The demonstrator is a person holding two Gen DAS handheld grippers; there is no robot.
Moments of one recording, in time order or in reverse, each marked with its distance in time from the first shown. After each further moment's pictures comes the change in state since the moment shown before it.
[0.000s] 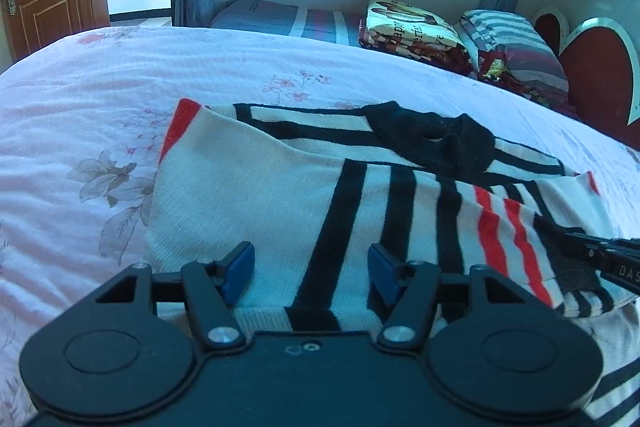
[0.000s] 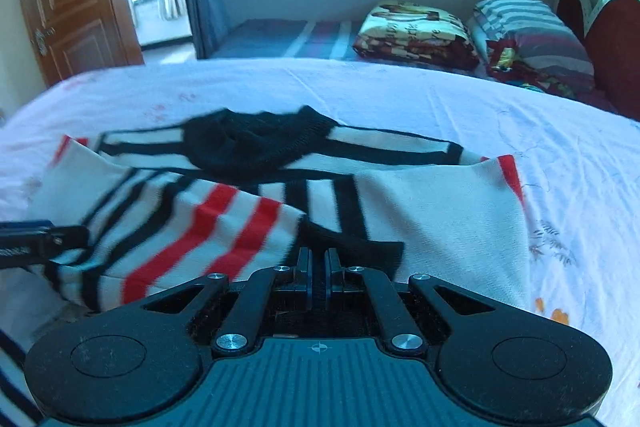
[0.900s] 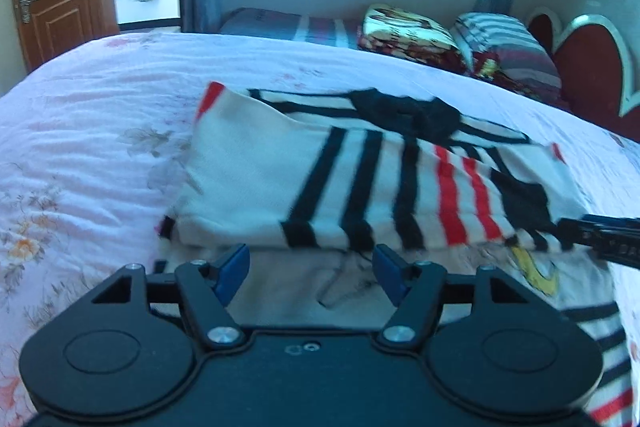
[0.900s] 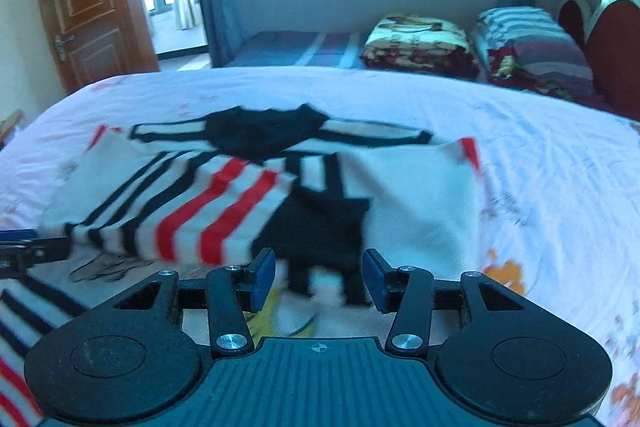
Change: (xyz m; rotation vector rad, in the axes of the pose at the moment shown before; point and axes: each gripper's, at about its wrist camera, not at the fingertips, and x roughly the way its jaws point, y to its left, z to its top) left arm -0.071 -0.015 -0.050 0.030 -0.014 0.011; right arm -0.059 -0.007 -0.042 -0.014 -0.014 0.032
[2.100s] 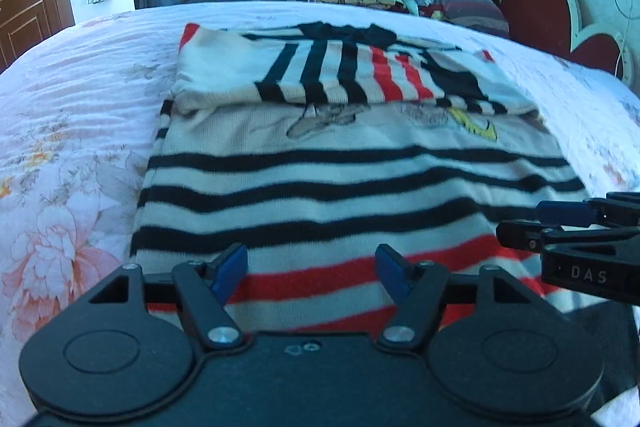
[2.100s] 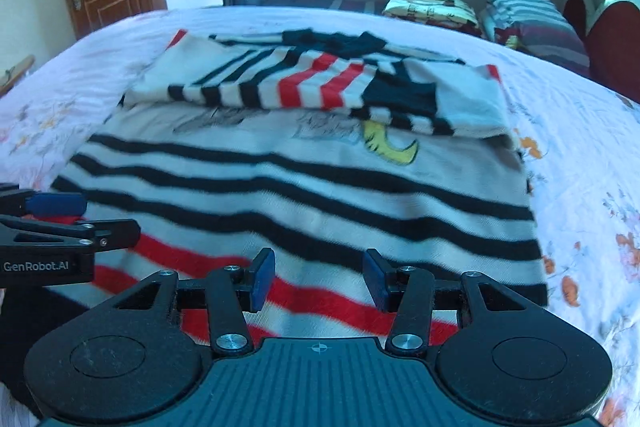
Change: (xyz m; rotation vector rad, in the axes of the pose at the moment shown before) left arm -0.059 0.006 -0.097 0.129 0.067 -0.072; right arm -0.062 0.096 -0.107 -0.079 0.110 -0.090
